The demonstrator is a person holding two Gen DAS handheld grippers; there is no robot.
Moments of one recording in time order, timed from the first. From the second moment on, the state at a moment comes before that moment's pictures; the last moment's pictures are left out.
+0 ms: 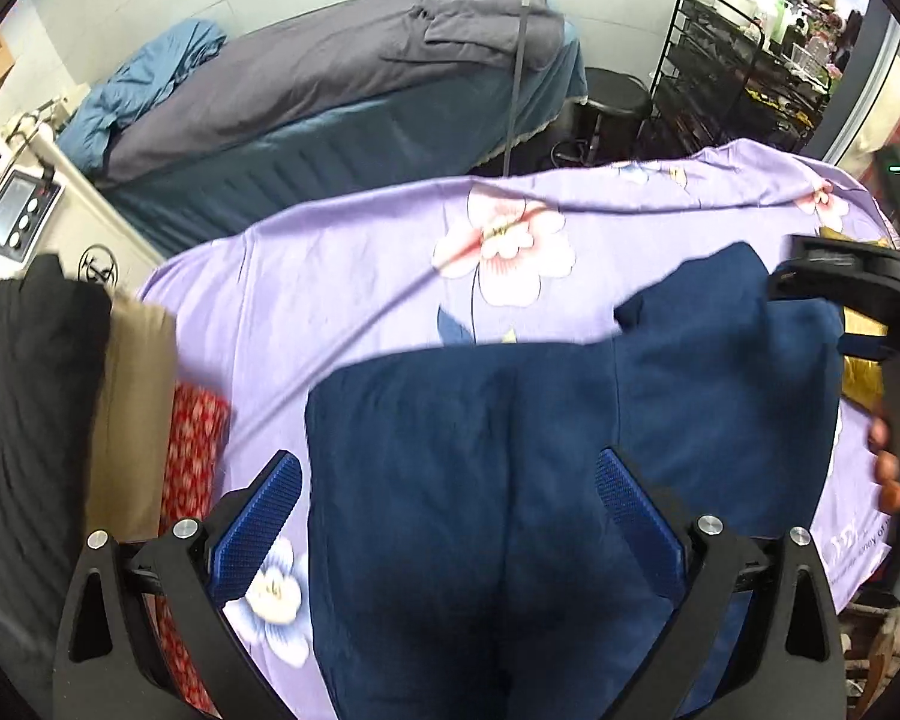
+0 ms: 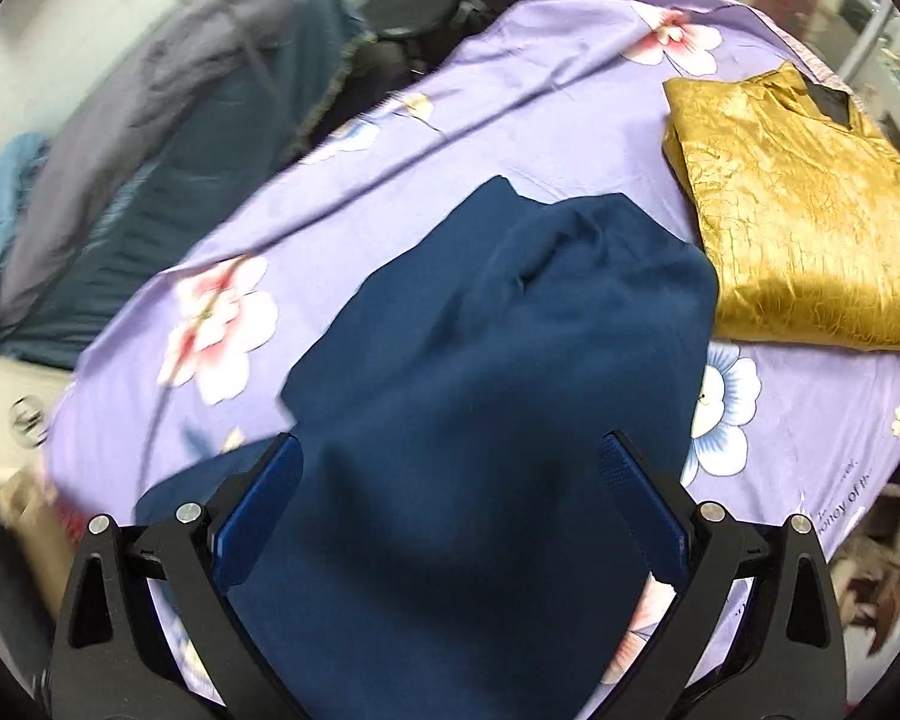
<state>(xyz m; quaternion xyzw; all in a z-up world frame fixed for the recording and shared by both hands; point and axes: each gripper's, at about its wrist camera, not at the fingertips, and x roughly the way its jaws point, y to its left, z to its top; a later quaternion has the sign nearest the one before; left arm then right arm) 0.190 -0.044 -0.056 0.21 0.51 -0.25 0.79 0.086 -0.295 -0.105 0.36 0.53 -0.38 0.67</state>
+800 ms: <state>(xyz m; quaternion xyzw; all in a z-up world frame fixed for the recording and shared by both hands) 0.204 -0.266 -0.178 0.23 0.58 -0.48 0.61 -0.139 -0.274 -0.115 0.44 0.47 -0.38 0.66</state>
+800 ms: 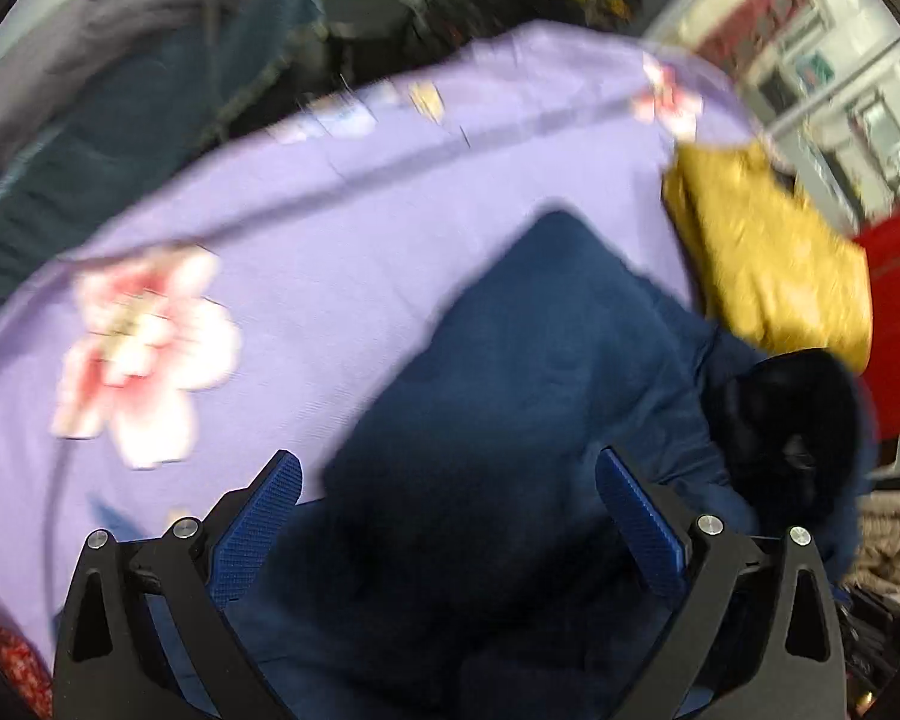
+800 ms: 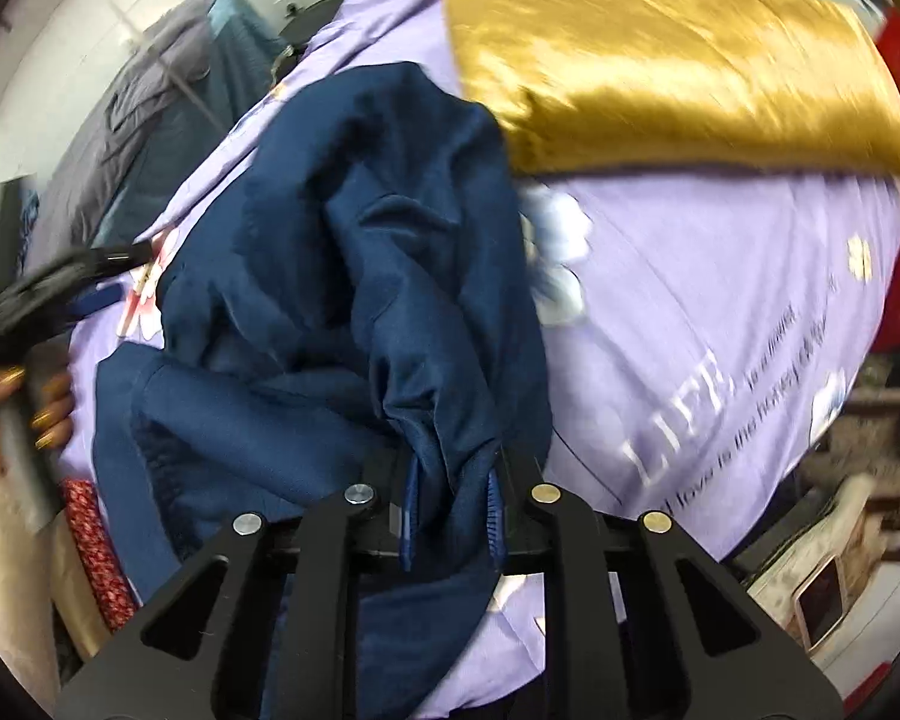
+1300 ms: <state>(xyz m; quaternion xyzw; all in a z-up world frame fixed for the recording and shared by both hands) 0.140 -0.206 -0.086 0.21 0.51 -0.49 0.68 -0.178 -0.285 -0.031 0.40 0.37 -0.34 0.77</state>
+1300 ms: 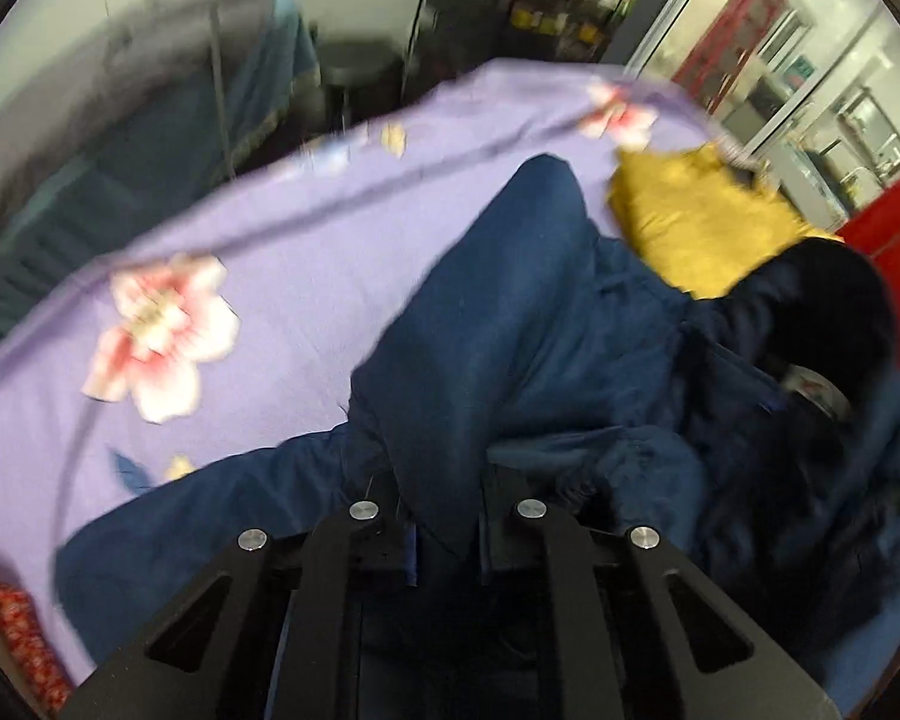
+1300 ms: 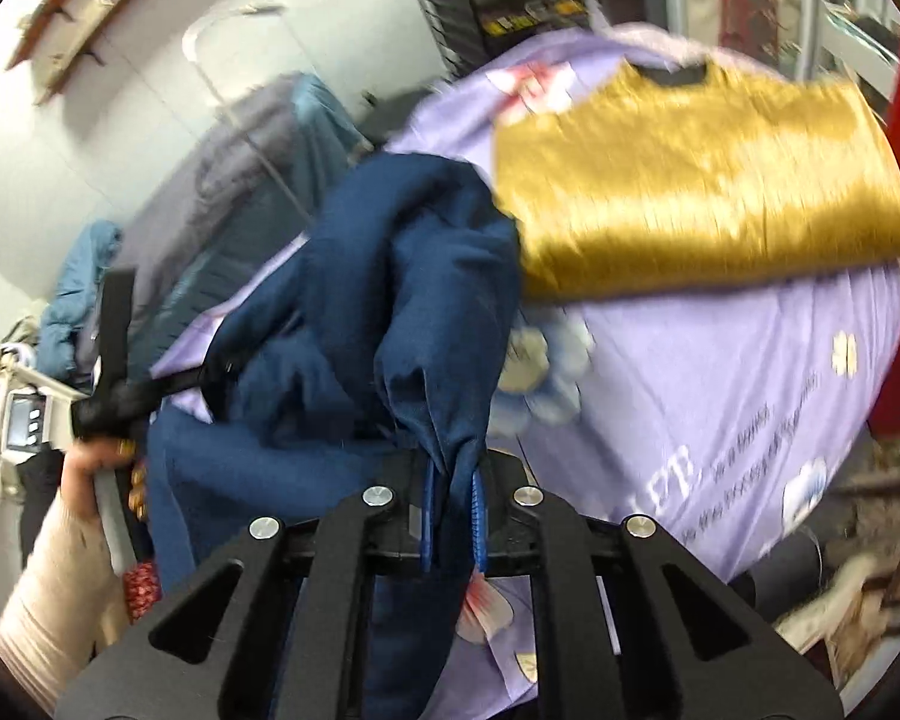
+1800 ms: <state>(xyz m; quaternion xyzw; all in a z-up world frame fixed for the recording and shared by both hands) 0.041 0.016 0.211 0.09 0.25 -0.42 0.87 -0.170 -0.279 0.182 0.23 0.14 -0.06 0.96</state>
